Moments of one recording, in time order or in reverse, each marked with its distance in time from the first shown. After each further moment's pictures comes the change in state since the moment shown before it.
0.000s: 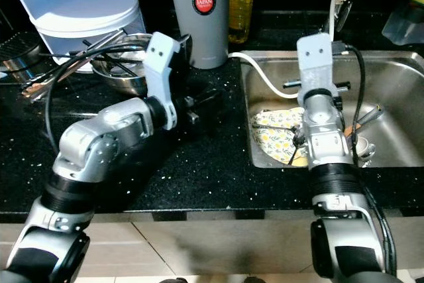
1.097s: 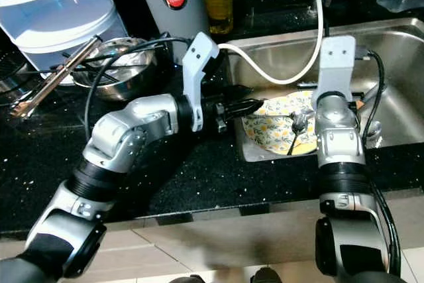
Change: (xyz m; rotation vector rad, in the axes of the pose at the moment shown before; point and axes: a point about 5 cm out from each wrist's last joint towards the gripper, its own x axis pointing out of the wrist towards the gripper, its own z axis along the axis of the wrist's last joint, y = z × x) left arm 0.030 -0.025 -0.001 0.014 0.000 -0.271; right arm -0.005 -0.006 0.020 0.025 -0.015 -0.013
